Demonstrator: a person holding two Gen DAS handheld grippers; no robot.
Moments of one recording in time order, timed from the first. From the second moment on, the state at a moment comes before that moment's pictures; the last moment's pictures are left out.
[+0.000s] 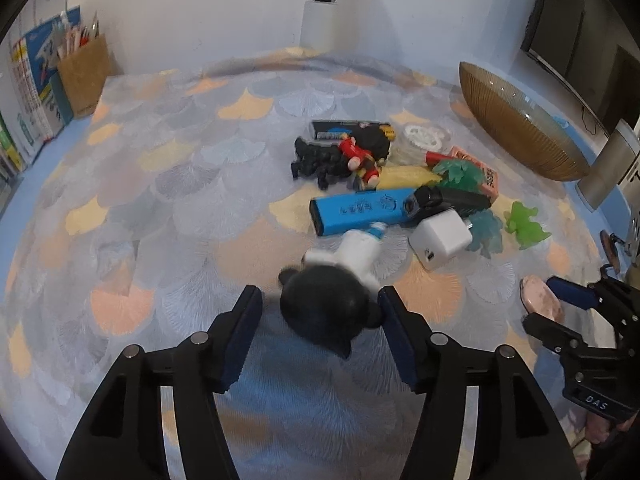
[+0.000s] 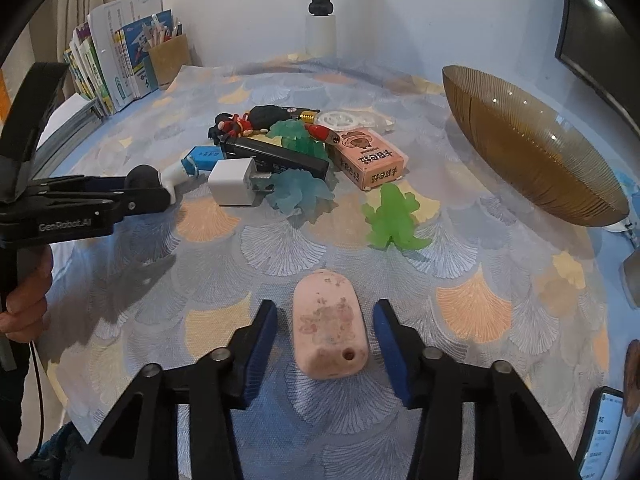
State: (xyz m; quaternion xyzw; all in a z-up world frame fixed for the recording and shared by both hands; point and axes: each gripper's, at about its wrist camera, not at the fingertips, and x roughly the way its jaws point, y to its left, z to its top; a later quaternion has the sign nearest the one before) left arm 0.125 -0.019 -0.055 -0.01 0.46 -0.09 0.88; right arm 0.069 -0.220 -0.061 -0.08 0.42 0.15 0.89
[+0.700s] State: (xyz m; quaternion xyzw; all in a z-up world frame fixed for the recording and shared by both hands) left arm 0.175 -0.163 0.062 0.07 0.35 -0.19 0.91; right arm 0.114 -0.341 0.059 -0.01 0.33 0.04 0.94
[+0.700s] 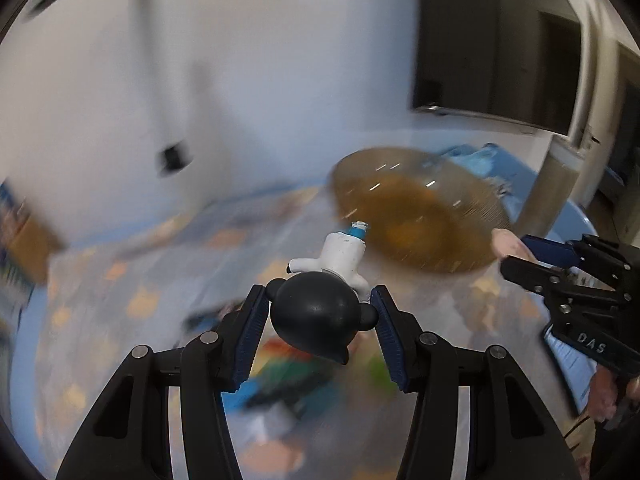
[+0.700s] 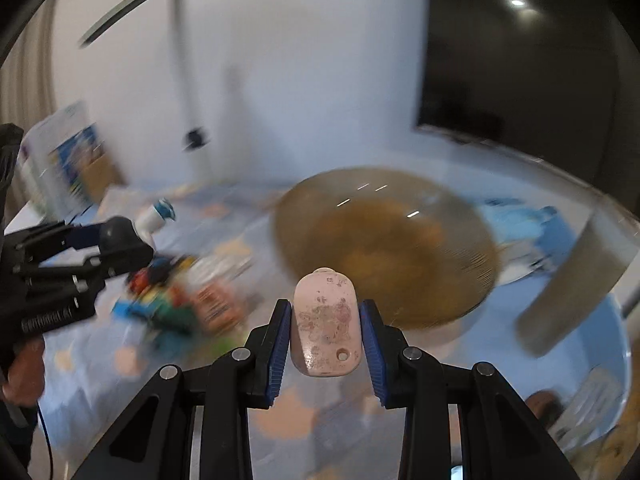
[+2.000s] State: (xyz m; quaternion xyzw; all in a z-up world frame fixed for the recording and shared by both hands) left arm 0.166 -0.126 0.085 0.02 0.35 -0.15 0.93; right arm 0.117 -0.347 0.077 0.00 0.36 0.06 0.93
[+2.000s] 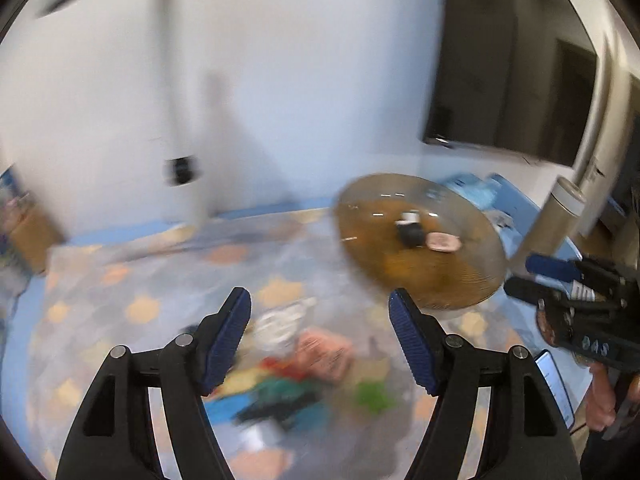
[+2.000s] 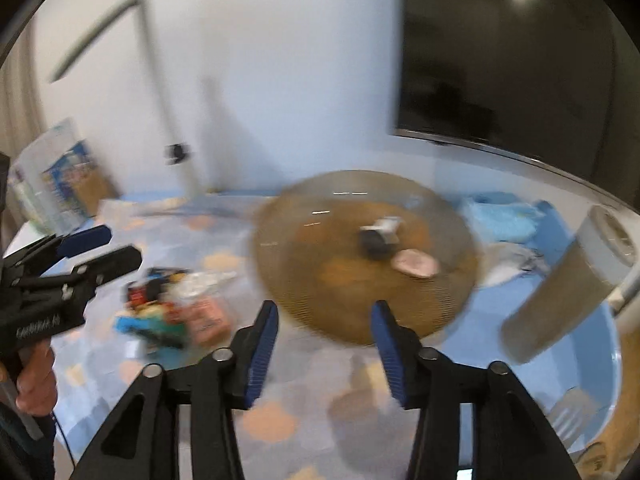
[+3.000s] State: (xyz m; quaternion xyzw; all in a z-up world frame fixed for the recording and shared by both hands) left arm 0.104 -0.009 -0.053 0.00 0.40 0.02 0.91; right arm 0.099 -0.240 -0.054 -0.01 0.42 0.12 0.90
